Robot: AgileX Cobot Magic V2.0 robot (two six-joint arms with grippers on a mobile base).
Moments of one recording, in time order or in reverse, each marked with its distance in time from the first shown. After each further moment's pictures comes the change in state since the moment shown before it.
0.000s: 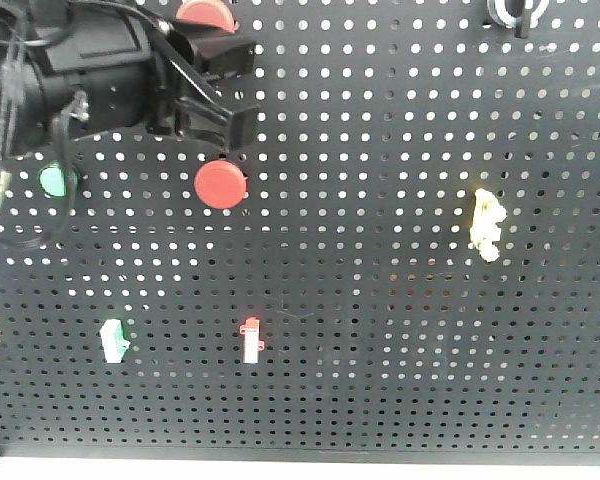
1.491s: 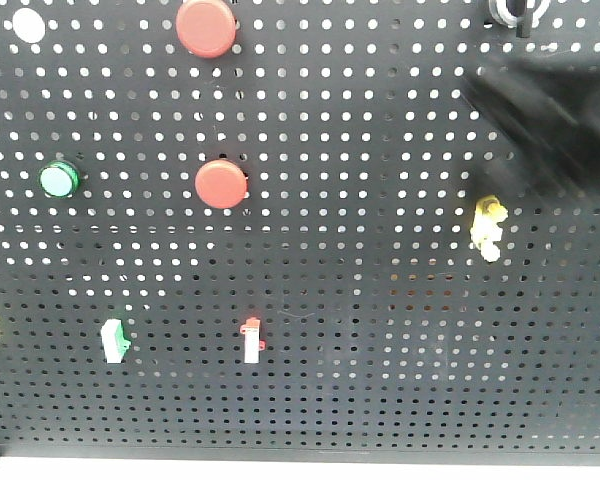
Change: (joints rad) left arm 0.093 -0.673 0.565 0.119 0.075 -0.118; right arm 0.458 0.436 -0.369 0.000 -0.031 -0.190
